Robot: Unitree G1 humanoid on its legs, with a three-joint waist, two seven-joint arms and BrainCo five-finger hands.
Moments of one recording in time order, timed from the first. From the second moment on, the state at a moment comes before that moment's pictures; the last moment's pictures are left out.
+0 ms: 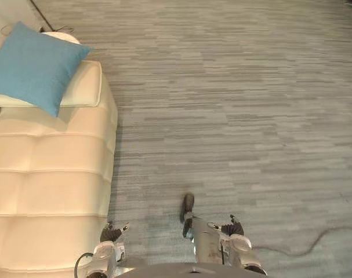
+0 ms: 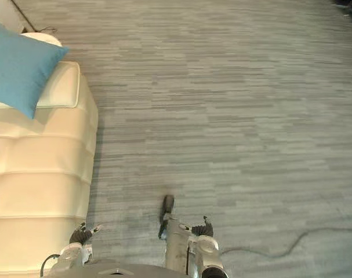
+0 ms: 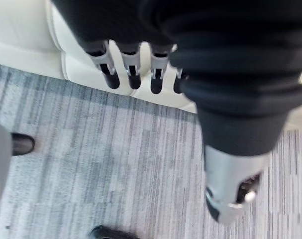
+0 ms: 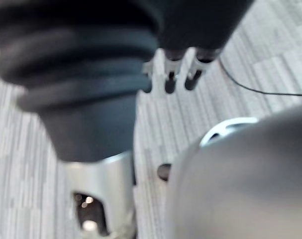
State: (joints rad) left arm 0.03 0.00 0.16 0.95 -0.03 -0.03 0.17; right arm 0.01 -0.02 -0.23 0.84 -0.04 -0.02 -0.22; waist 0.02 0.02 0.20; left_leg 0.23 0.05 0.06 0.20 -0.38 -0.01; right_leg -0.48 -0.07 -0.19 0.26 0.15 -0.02
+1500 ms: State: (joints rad) left arm 0.07 -0.04 0.25 0.92 -0.02 -0.03 0.16; right arm 0.06 -0.03 -0.23 0.88 -0.05 0.00 -0.22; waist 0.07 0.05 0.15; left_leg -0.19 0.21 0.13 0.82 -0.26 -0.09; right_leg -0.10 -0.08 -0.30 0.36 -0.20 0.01
